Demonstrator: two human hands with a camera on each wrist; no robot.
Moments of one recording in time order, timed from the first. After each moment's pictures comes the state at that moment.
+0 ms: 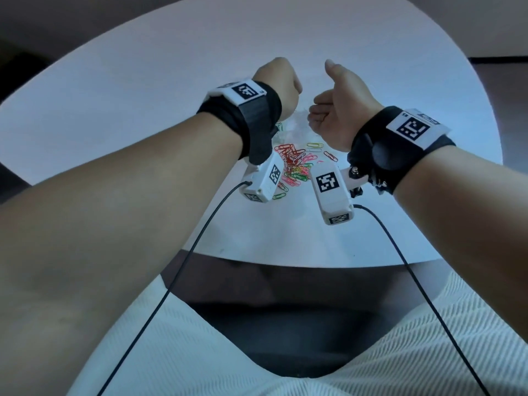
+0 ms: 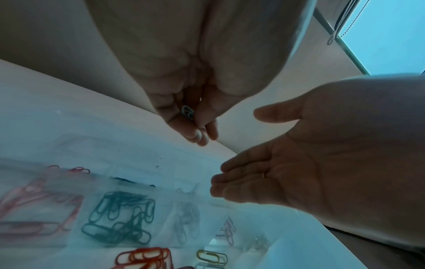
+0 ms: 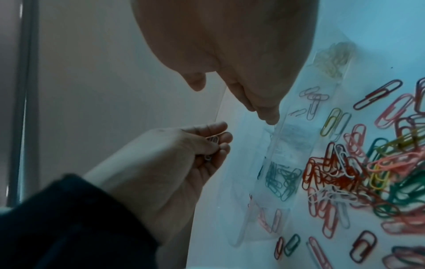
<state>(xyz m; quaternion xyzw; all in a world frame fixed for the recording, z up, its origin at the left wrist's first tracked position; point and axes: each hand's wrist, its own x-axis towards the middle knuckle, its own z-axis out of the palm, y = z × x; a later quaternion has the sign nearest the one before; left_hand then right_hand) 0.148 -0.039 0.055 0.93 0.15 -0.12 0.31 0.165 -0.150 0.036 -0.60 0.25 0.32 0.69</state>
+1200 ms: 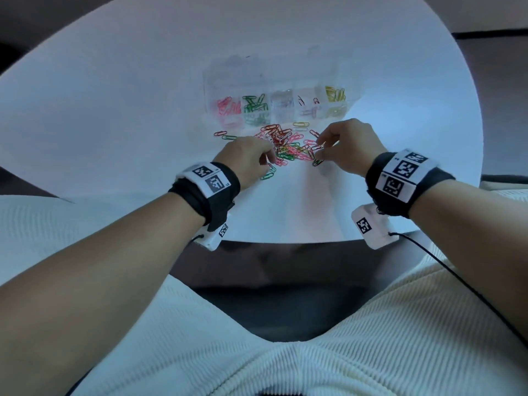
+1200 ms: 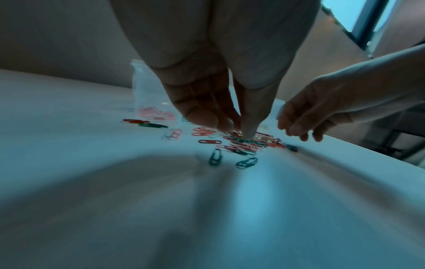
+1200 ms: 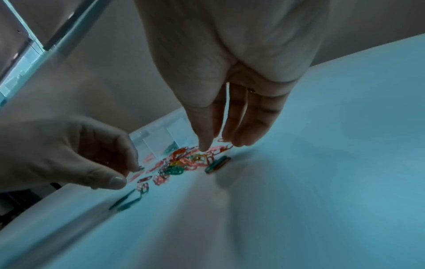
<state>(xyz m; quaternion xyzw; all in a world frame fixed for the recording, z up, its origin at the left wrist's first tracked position) 0.039 -0.029 -0.017 0.95 -0.01 -0.18 0.25 0.108 -0.235 -0.015 -0.93 -0.08 0.23 0.27</state>
